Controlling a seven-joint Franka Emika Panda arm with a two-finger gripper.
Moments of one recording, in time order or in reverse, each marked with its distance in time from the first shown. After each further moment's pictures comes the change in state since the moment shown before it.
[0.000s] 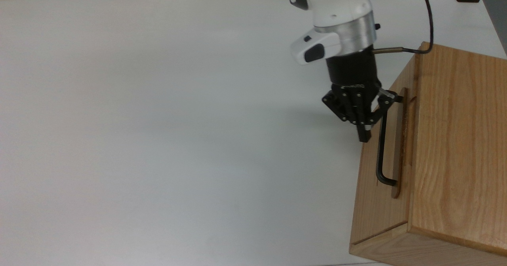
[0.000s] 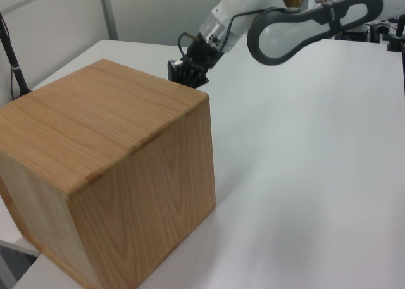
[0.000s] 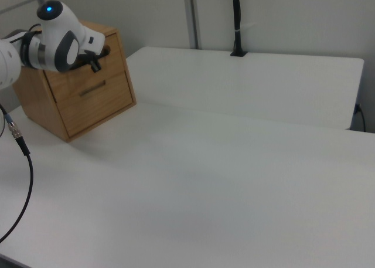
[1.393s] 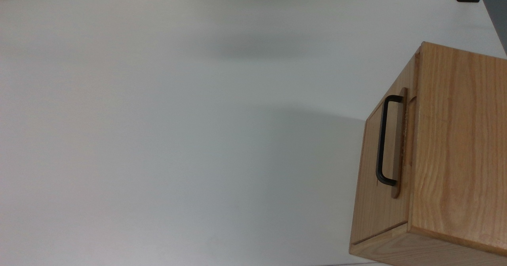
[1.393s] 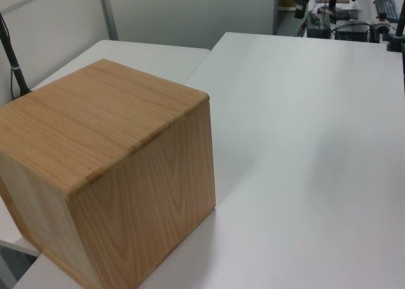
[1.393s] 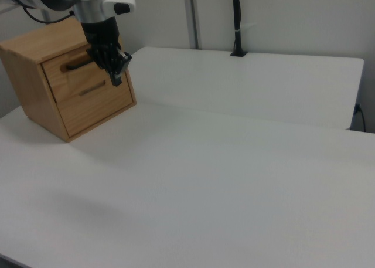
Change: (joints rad) arm -0.333 -0.544 -0.080 -0.206 -0.093 -0.938 -0.769
